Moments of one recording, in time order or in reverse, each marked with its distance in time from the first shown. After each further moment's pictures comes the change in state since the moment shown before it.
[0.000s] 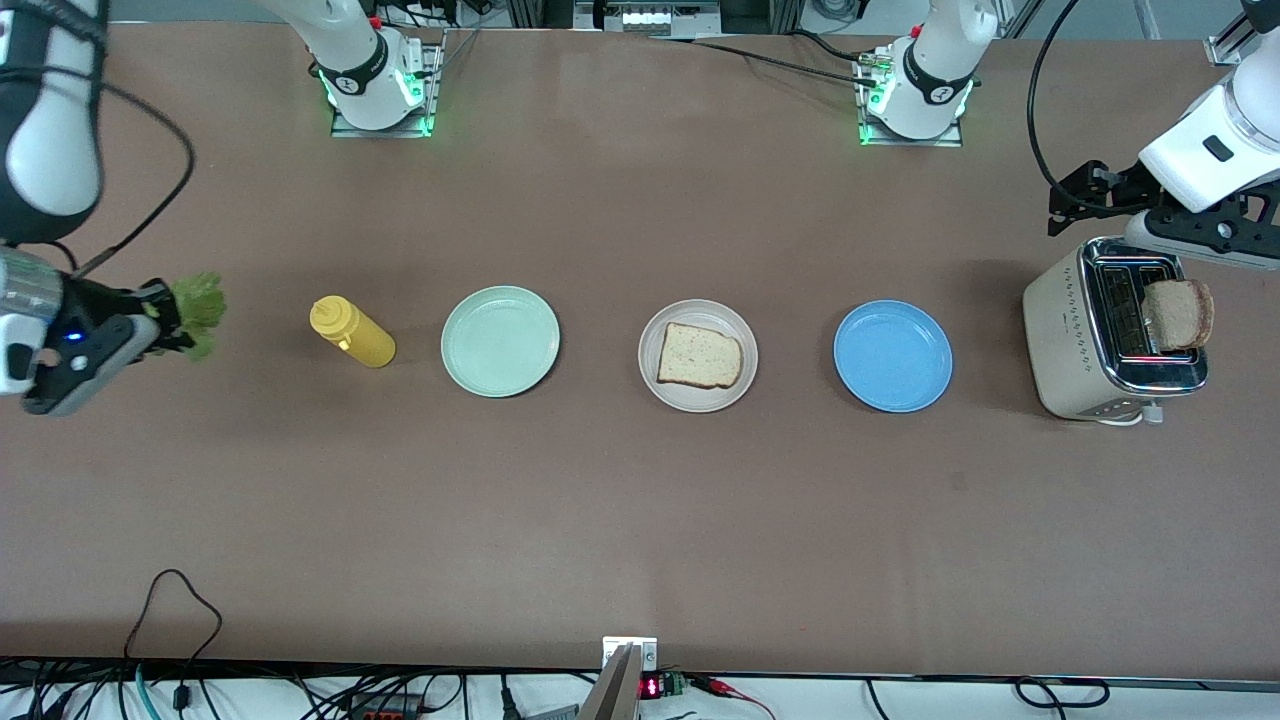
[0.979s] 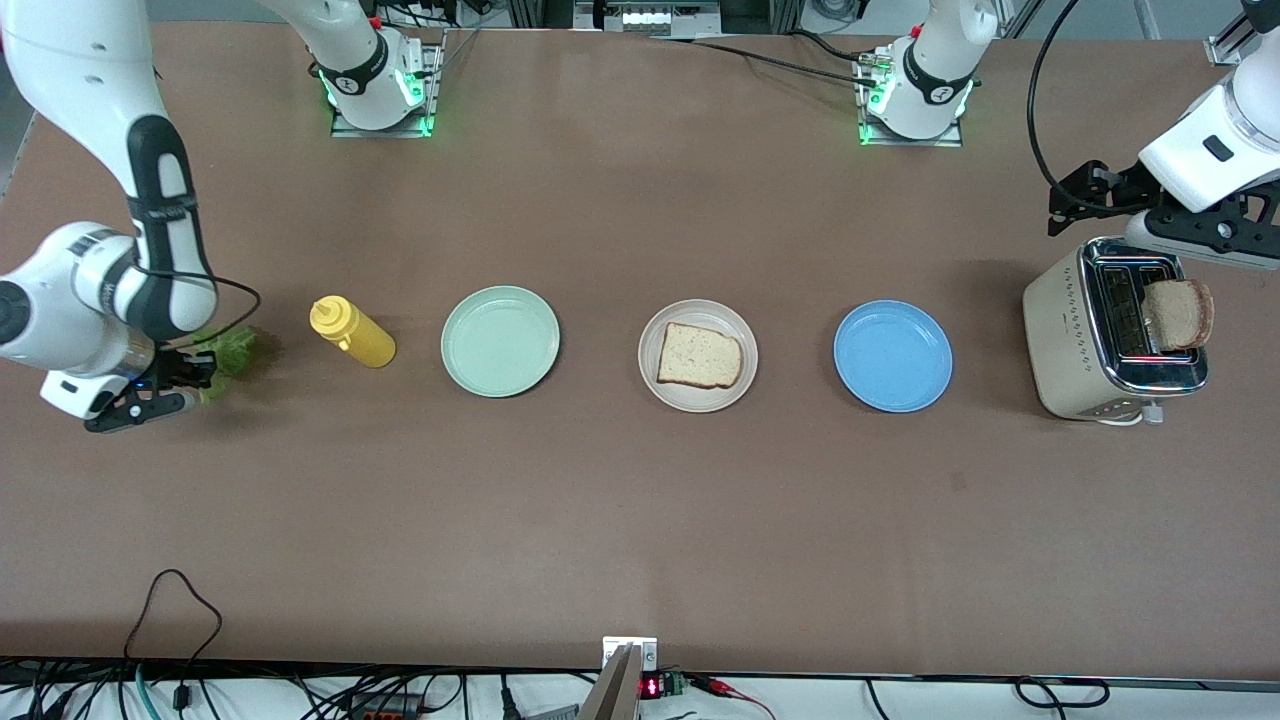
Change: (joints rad) left arm 0.000 0.000 0.000 0.000 0.000 0.000 0.000; right arm -0.175 0.164 -0.016 -0.429 -0.003 0.635 0.200
